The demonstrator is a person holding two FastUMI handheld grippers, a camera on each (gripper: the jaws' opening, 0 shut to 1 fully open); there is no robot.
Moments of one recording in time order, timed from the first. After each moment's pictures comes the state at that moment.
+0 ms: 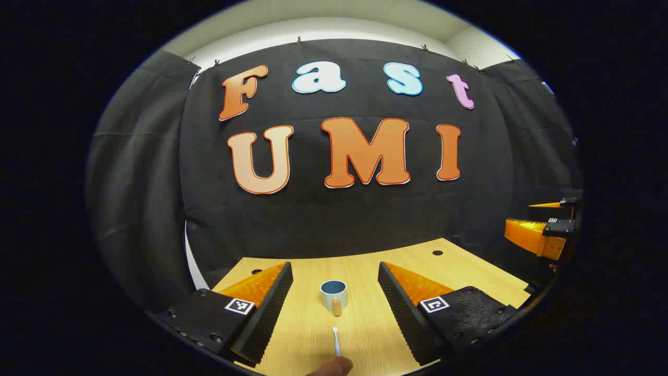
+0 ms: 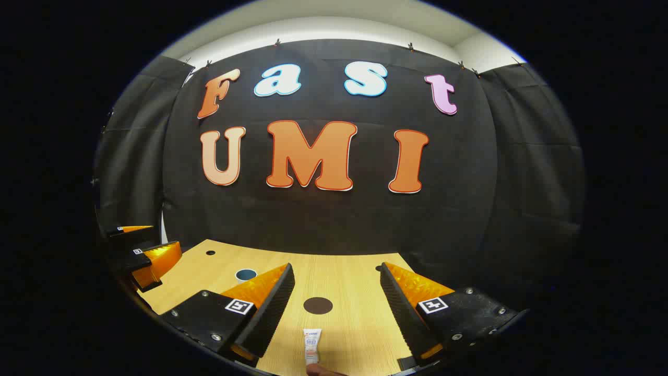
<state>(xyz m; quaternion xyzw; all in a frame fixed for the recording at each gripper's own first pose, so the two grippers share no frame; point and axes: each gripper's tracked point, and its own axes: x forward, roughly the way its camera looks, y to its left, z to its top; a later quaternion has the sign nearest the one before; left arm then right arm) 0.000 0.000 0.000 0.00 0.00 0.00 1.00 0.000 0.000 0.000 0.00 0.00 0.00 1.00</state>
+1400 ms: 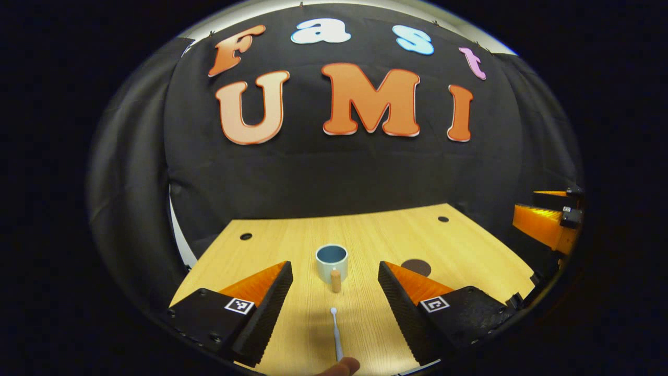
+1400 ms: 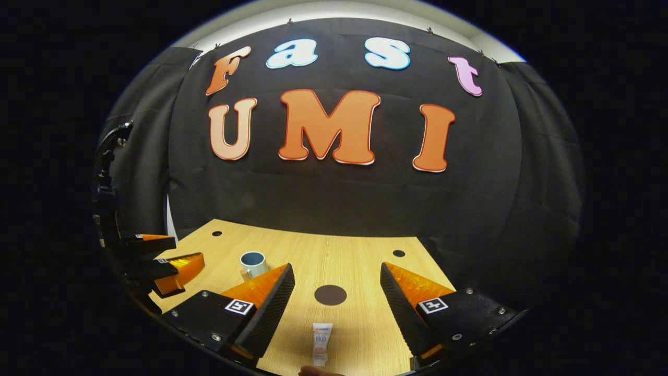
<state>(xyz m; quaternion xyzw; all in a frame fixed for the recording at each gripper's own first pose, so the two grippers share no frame) 0.069 0.004 -0.111 -0.01 0.14 -0.02 0.99 0.049 0.035 -0.055 -0.02 0.08 0.04 1.00</state>
